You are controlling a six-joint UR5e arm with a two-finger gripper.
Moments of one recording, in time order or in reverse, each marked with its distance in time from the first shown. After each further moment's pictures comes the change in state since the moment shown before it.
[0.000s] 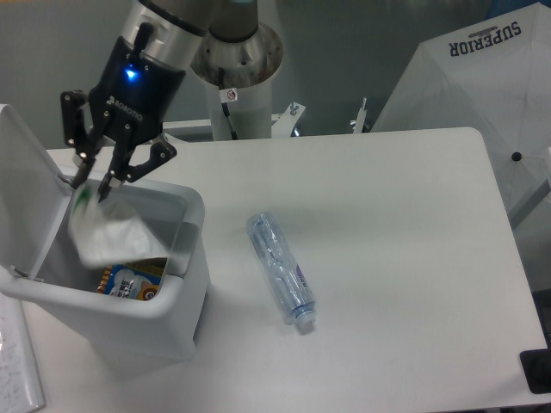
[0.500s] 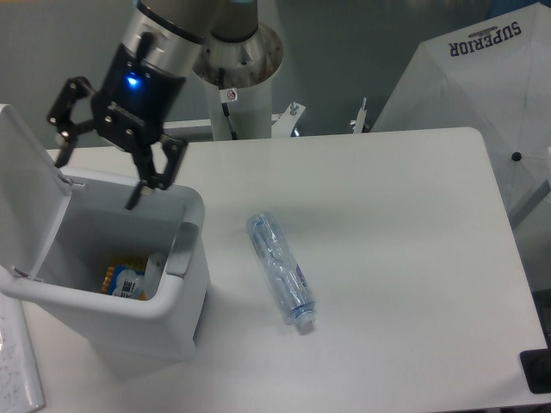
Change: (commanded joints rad) arm 0.110 -0.040 0.014 0.000 0.003 -0.082
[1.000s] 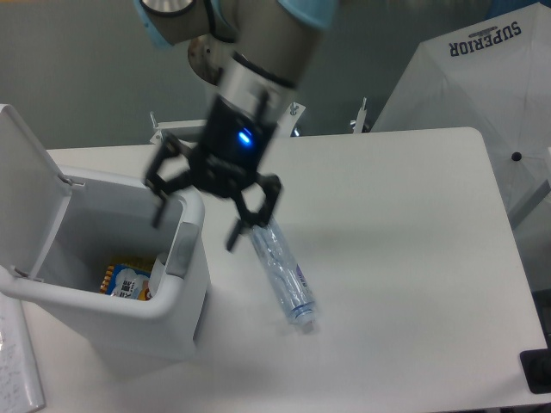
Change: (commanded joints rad) arm 0.100 -0.236 0.167 -0.002 0.023 -0.203
